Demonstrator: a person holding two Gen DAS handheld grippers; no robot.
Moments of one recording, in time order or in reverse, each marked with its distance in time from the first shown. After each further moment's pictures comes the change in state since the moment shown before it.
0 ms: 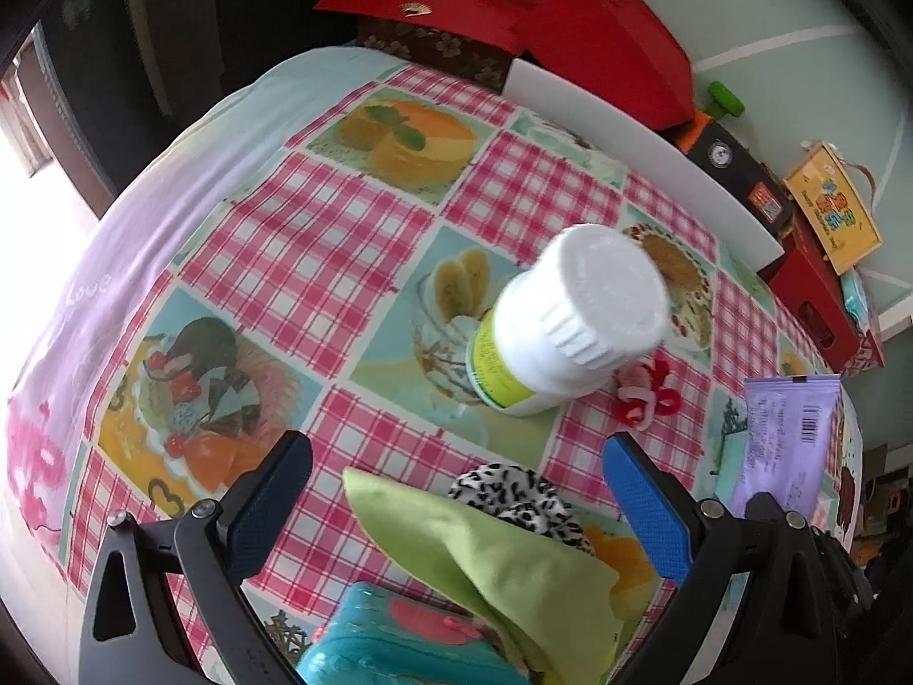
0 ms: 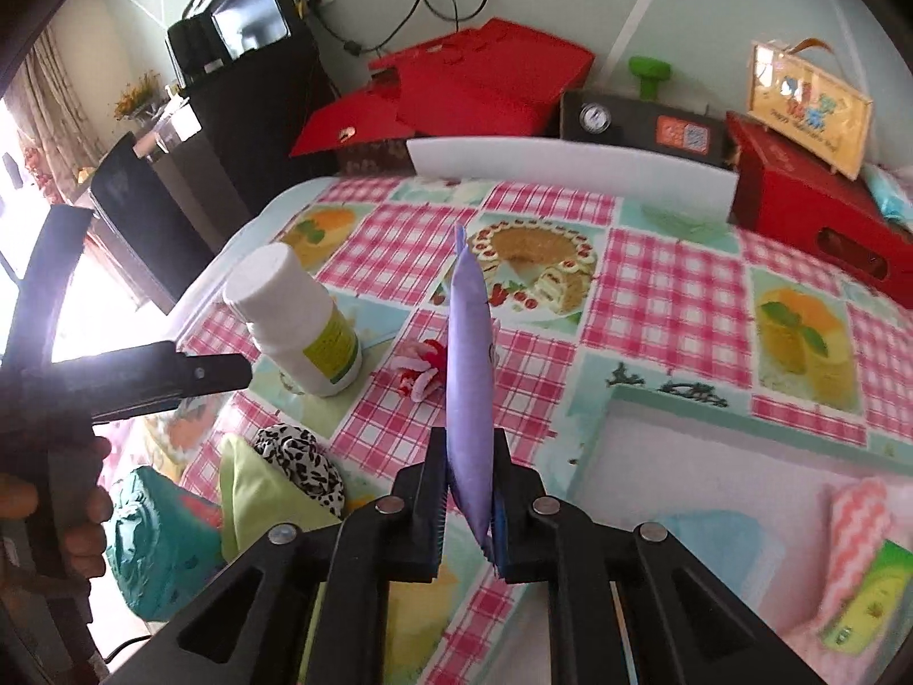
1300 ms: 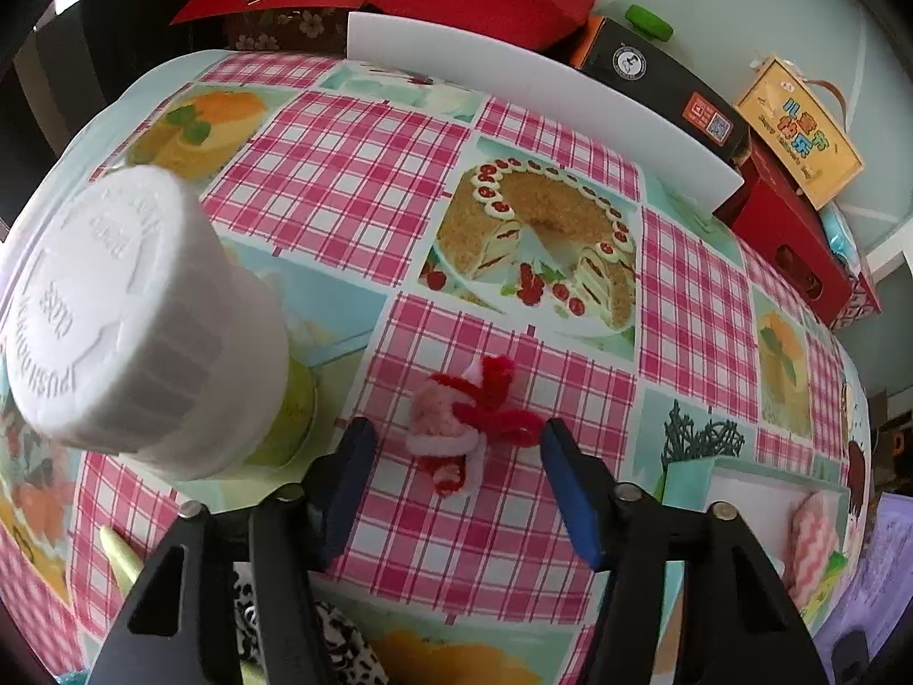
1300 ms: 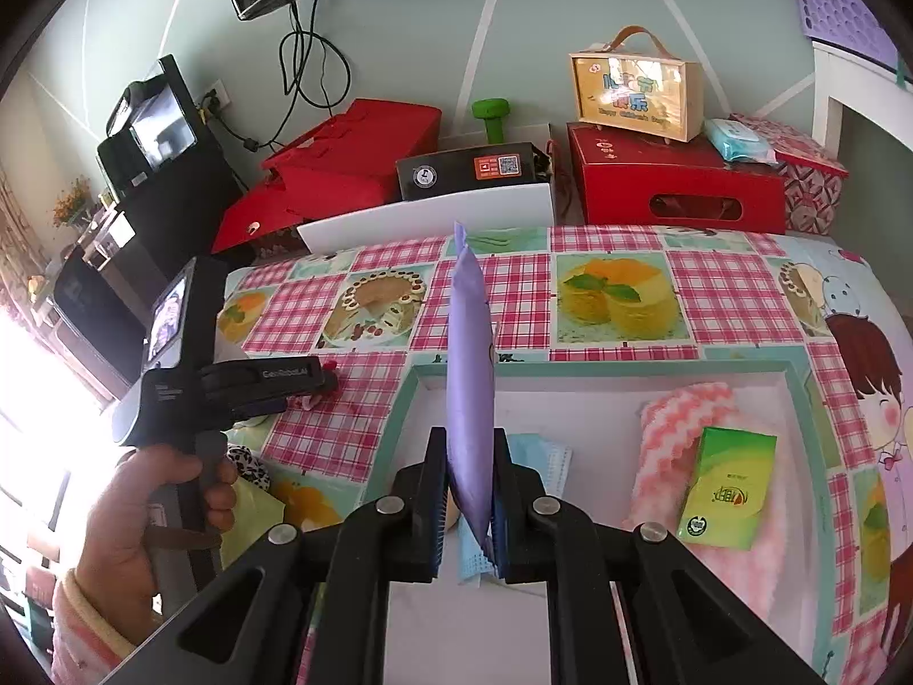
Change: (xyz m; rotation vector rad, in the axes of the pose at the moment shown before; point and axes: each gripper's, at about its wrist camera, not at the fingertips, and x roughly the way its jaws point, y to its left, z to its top) left arm 0.073 -0.111 0.001 0.114 0.020 -0.058; right arm -0.090 -0.079 -0.043 0.228 -0.129 -0.123
